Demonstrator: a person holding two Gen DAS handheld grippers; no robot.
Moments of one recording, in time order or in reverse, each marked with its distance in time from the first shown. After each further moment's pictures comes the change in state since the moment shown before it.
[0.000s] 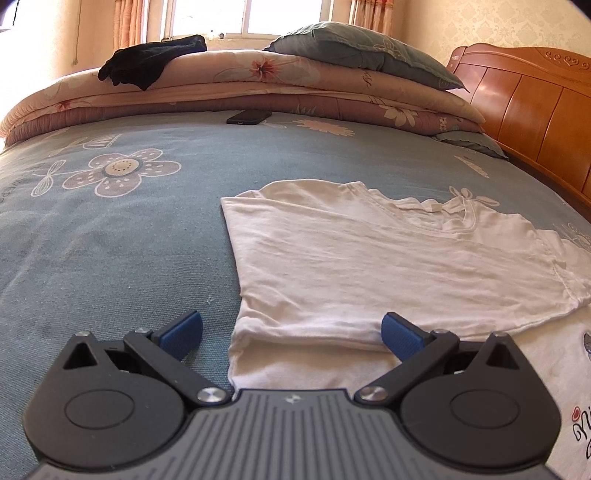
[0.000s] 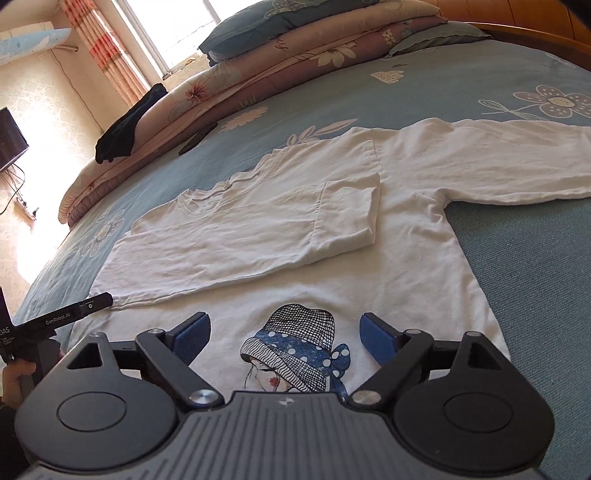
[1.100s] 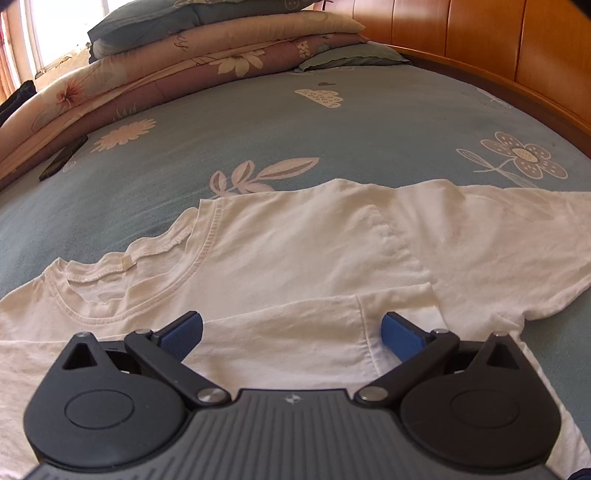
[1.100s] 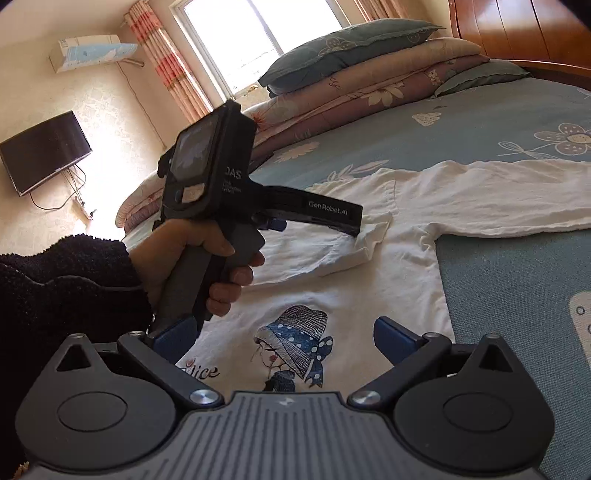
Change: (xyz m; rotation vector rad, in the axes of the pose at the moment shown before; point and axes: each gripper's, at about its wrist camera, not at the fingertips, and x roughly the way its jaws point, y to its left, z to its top) left arm 0.103 -0.296 0.060 0.324 0.194 -0.093; right arm -0.049 -0.032 -0.010 -0.095 -0.071 0.154
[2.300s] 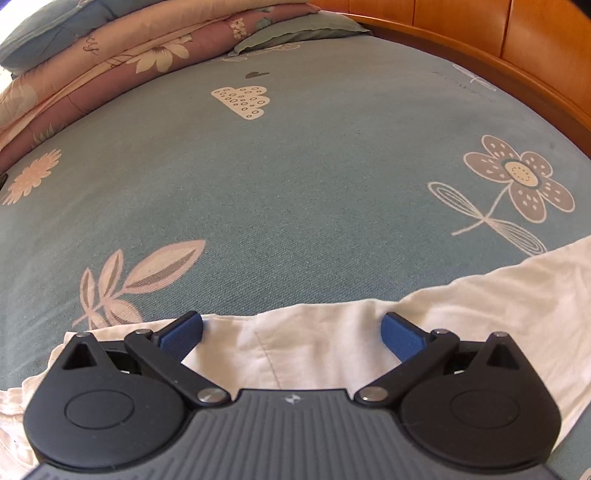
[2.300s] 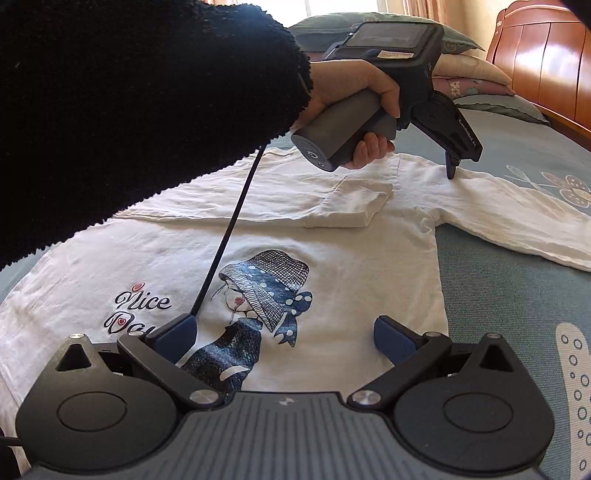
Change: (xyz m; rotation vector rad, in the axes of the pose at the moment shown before) left arm 0.088 -0.073 0.106 0.069 0.116 -0.083; right arm 0.022 0.025 -0.024 -0.270 0.092 -0.155
